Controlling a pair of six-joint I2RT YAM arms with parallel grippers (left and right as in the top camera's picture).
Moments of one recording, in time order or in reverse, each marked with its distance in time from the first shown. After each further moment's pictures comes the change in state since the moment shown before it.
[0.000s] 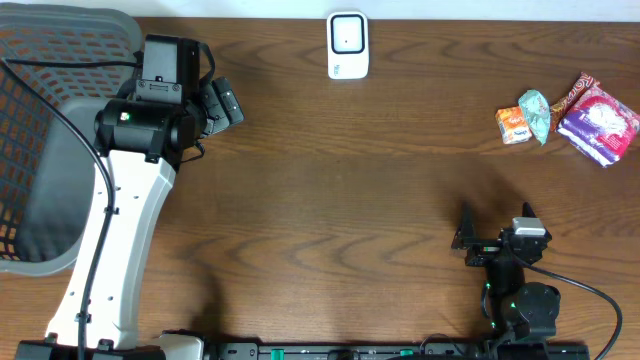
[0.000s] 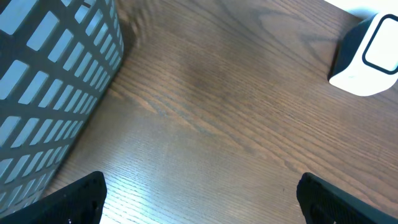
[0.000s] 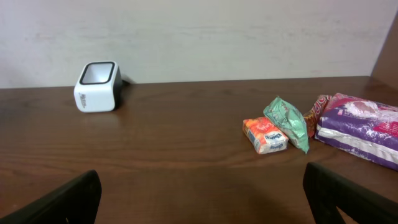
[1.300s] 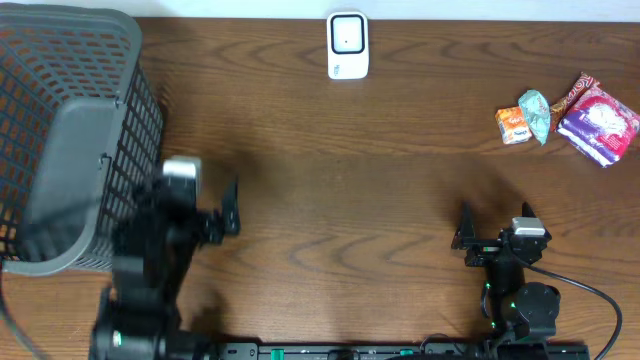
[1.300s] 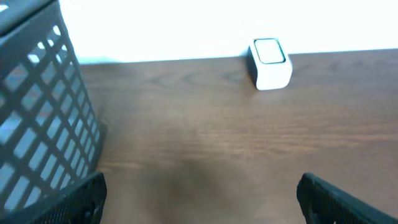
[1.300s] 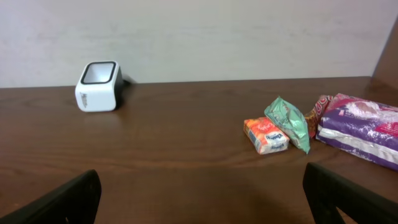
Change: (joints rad) left arm 0.000 -0.952 -0.925 0.599 0.177 0.488; right arm 0.000 0.000 0.000 0.000 -0.005 0.000
